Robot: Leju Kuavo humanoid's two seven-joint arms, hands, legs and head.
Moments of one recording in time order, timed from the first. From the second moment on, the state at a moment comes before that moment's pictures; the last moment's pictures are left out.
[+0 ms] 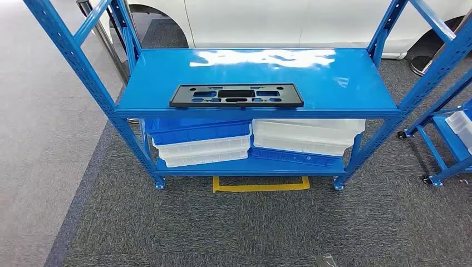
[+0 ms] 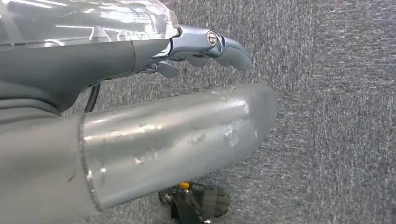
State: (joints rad) left arm 0.03 -0.17 0.90 -0.38 -0.70 0.20 -0.32; right arm 0.10 0.08 -0.24 -0.89 0.52 -0.22 -0.22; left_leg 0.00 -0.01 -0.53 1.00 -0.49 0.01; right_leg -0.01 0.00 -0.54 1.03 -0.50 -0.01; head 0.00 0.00
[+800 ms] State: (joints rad) left arm 0.00 -0.19 1.07 -0.35 -0.92 0.29 -0.38; right arm 0.17 -0.06 0.22 -1.43 0.51 -0.31 -0.23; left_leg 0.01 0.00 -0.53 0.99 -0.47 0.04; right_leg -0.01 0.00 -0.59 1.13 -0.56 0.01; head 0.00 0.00
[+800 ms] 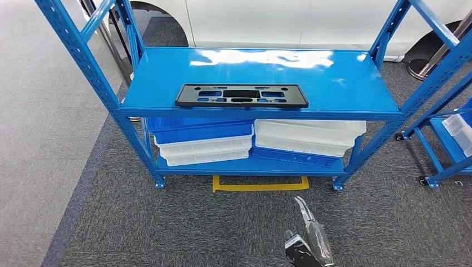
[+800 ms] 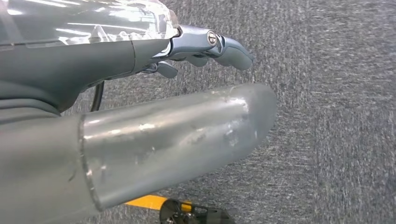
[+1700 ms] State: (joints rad) left arm -0.02 -0.21 1.21 -0.30 -1.16 0.34 -0.40; right arm 0.16 -0.24 0.65 -1.80 1.00 -0.35 0.08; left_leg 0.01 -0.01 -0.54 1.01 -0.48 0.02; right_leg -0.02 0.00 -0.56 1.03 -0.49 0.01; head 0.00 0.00
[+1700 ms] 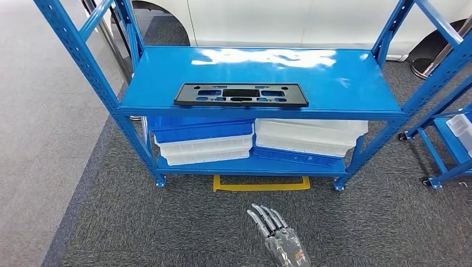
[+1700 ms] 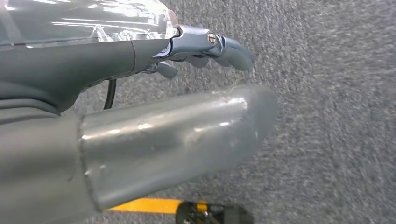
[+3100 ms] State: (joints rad) left arm -0.05 -0.15 1.21 -0.26 -1.26 0.21 -0.43; right arm 0.02 -0.12 0.62 -1.70 0.99 -0.21 0.04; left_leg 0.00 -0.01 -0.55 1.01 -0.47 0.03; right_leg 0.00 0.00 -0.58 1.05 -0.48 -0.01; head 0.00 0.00
